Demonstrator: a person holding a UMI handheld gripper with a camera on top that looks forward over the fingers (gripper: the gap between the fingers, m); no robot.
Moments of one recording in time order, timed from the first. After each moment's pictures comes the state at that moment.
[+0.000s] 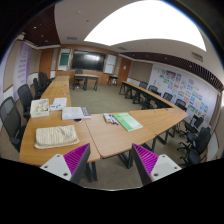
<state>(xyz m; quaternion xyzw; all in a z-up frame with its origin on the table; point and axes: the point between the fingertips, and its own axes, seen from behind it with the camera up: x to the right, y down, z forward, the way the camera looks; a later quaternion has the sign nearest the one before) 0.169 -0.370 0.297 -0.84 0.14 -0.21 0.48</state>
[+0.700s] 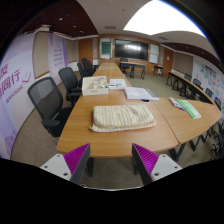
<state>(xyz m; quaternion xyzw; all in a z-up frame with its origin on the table) -0.105 -0.293 0.128 -0.90 0.00 -0.01 0.44</state>
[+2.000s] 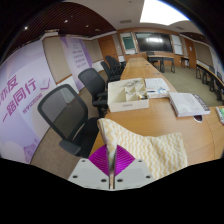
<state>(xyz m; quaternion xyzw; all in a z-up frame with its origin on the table) -0.243 -0.031 0.109 -0.89 -0.06 0.16 0.42</state>
